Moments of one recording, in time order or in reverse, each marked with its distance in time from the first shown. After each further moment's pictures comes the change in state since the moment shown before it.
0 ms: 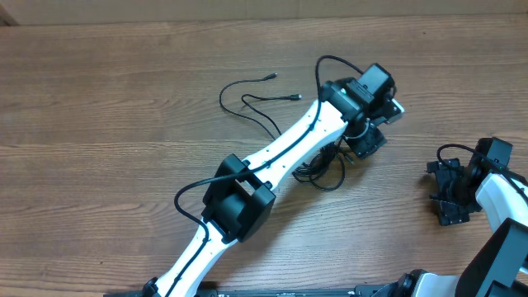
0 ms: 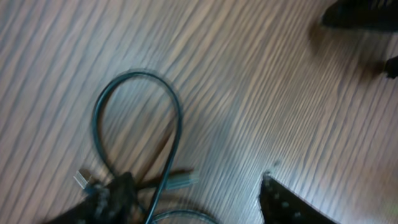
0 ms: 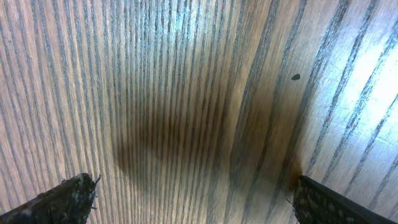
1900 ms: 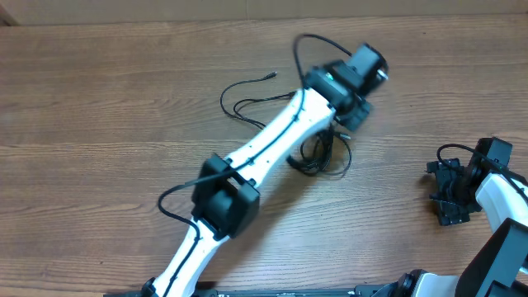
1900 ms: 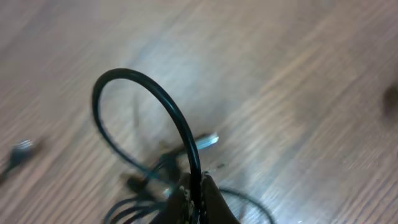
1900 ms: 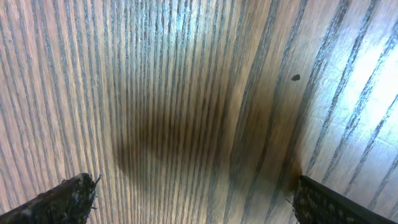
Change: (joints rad) left arm 0.093 -0.047 0.086 -0.066 -0.203 -0.198; right arm 0.000 0.000 0.000 0.000 0.000 -0.003
